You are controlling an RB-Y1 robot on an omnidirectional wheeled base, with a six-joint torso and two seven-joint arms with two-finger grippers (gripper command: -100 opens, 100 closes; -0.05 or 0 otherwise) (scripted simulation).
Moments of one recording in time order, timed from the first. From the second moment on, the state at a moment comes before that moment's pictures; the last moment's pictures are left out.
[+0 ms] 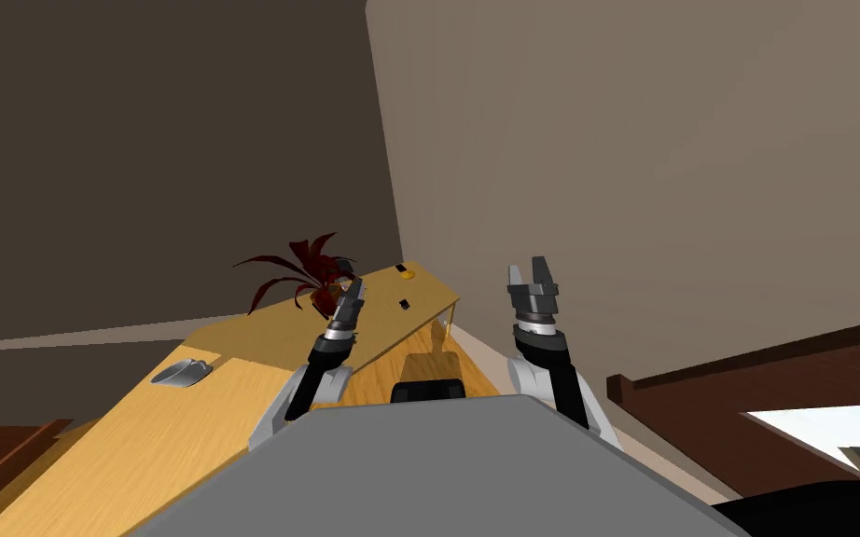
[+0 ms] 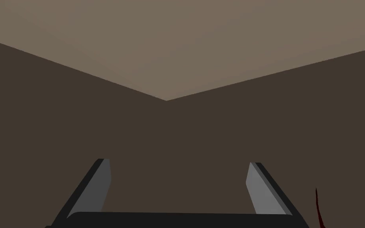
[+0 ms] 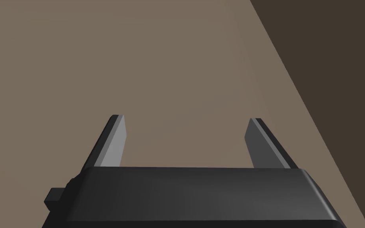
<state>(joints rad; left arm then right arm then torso) 0.40 0.23 -0.06 -2.08 -0.13 -0.54 -0.13 0.50 -0.04 -0.03 -2.36 0.10 -0.51 -0.06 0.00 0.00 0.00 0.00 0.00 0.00</state>
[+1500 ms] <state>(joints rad) 0.34 0.46 -0.13 -1.78 -0.54 -0.54 -0.26 0.50 -0.04 -0.03 -2.36 0.10 -0.51 -0.06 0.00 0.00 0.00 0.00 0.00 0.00</state>
